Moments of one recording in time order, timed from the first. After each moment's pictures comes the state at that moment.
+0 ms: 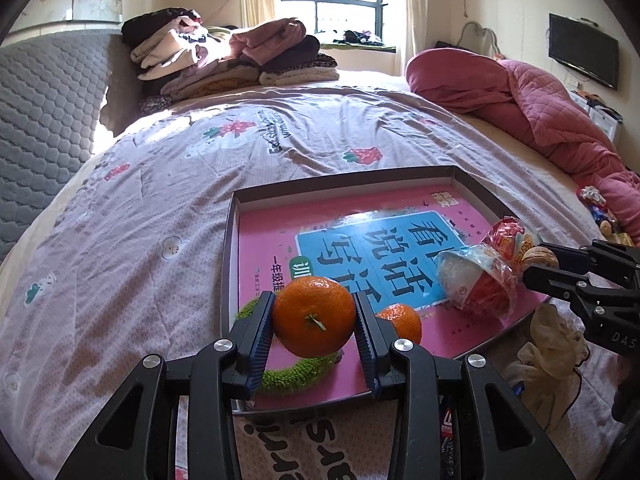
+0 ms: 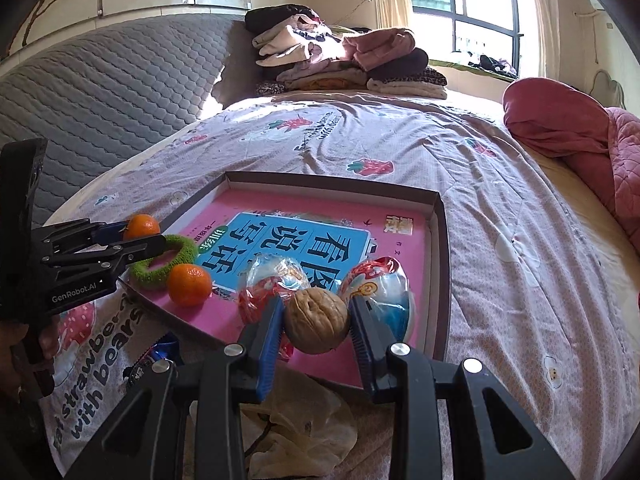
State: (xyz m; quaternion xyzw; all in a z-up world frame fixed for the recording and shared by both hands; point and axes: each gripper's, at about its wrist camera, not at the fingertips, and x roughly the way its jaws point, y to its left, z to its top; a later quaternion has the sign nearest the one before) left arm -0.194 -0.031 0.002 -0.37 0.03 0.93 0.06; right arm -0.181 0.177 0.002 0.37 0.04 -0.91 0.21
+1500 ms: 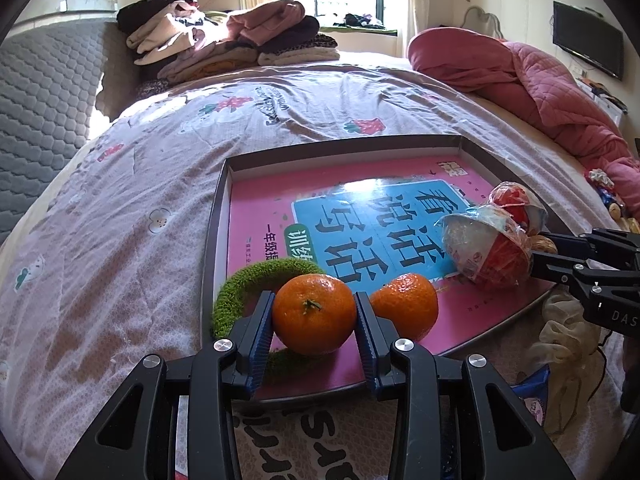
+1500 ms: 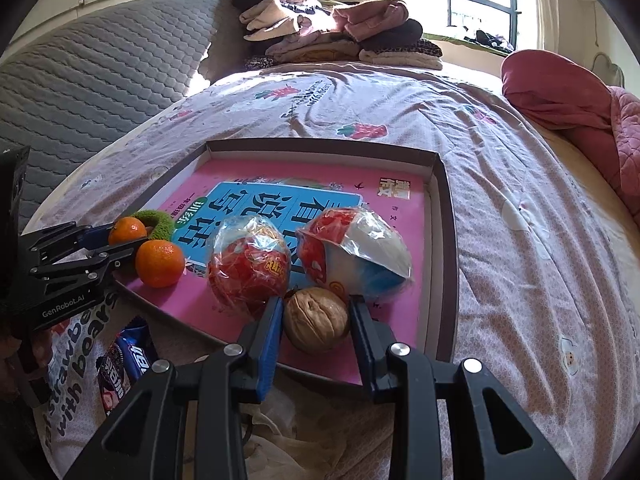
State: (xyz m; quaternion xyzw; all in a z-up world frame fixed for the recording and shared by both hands) left arm -0.202 -0.028 -0.026 -0.40 0.03 0.91 0.06; right arm -0.198 0.178 -0.022 0.42 0.03 -0.89 0.19
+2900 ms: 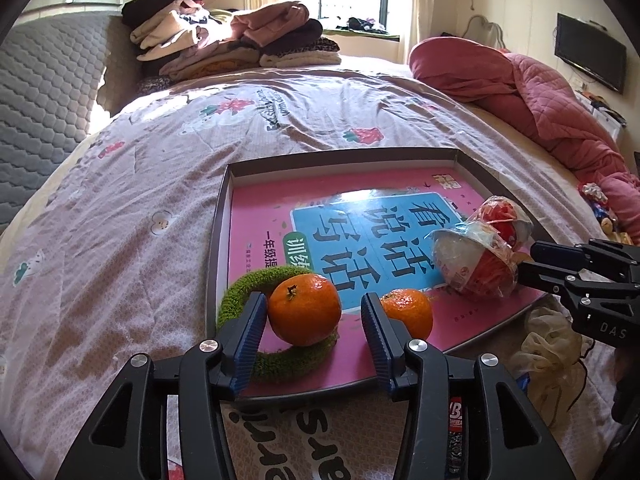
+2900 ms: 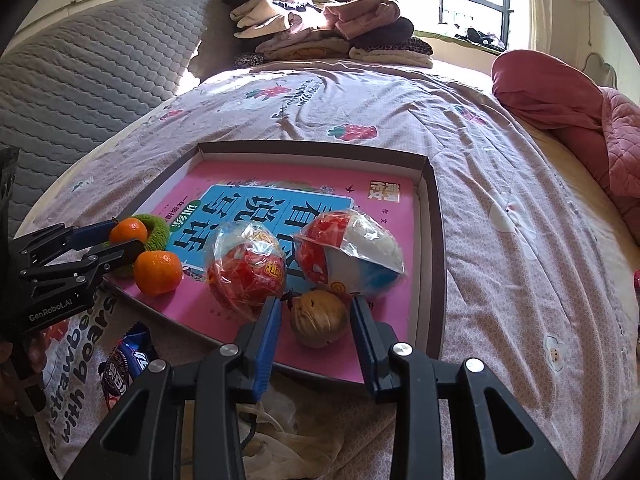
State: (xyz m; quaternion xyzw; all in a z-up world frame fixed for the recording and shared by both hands) left arm -0.198 -0.031 -0.014 -0.39 0.01 0.92 0.06; right arm -0.194 0.176 -0.011 0.42 0.05 -0.89 0.17
